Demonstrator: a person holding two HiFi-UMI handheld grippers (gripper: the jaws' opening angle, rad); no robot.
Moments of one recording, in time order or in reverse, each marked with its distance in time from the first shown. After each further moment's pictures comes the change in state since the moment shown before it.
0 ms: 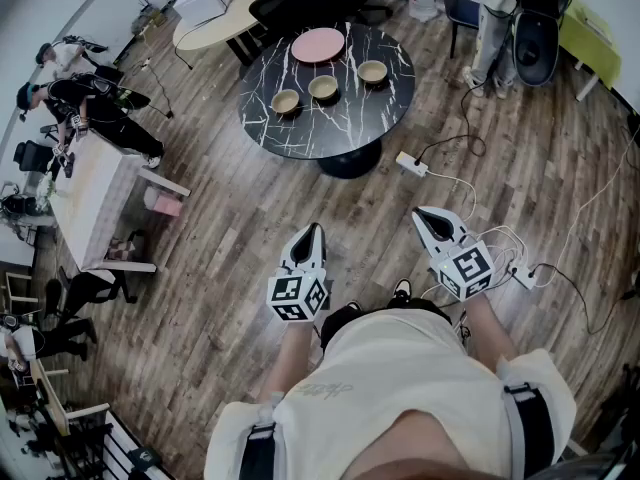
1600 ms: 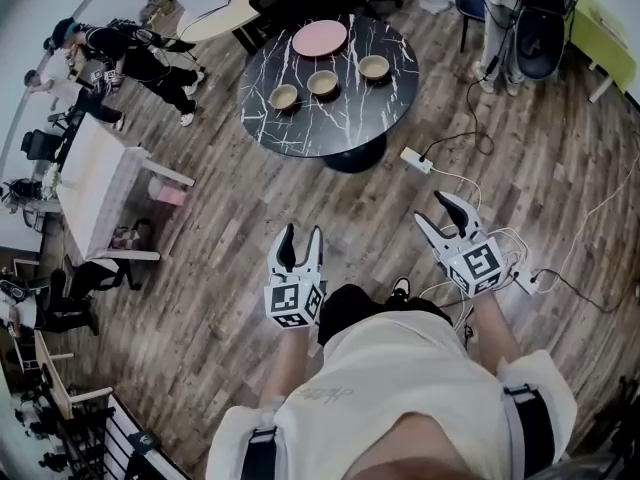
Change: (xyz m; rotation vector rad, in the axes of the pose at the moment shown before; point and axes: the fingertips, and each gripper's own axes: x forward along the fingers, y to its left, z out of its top) left arm 0.014 -0.007 0.008 0.107 -0.057 0.143; right arm -0.008 -0.066 -0.007 -0.020 0.003 0.014
